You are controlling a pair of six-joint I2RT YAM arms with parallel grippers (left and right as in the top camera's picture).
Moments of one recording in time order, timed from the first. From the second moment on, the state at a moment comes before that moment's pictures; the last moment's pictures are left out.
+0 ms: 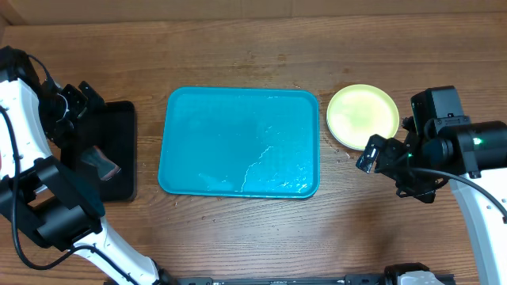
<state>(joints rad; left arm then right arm) 0.53 2.05 1.89 -1.31 0.25 -0.31 0.11 1.27 1.37 -1.53 -0.20 0.54</state>
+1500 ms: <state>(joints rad) 0.53 2.05 1.89 -1.31 0.25 -0.31 0.08 0.01 0.02 0.01 -0.10 0.35</state>
